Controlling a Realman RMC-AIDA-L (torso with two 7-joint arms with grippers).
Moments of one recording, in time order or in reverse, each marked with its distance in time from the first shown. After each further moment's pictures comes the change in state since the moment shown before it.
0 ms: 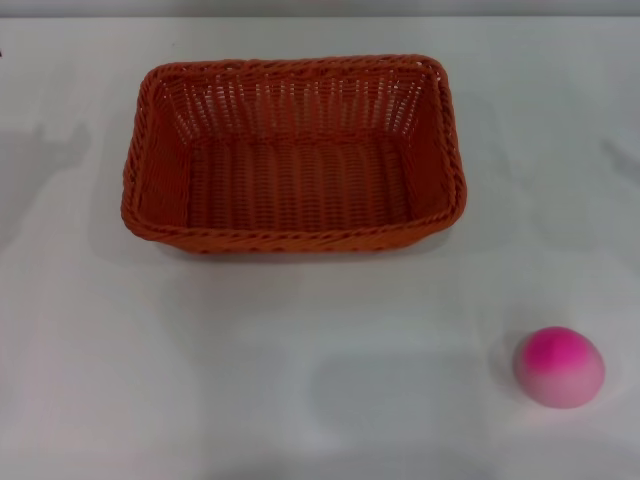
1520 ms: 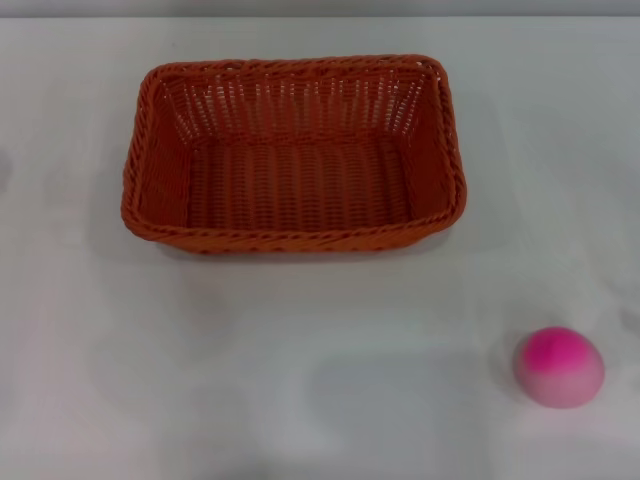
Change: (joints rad) left arm 0.087 -0.001 -0.167 0.023 -0.042 -0.017 0.070; right arm -0.170 -0.037 0.027 0.078 -0.310 0.296 0.071
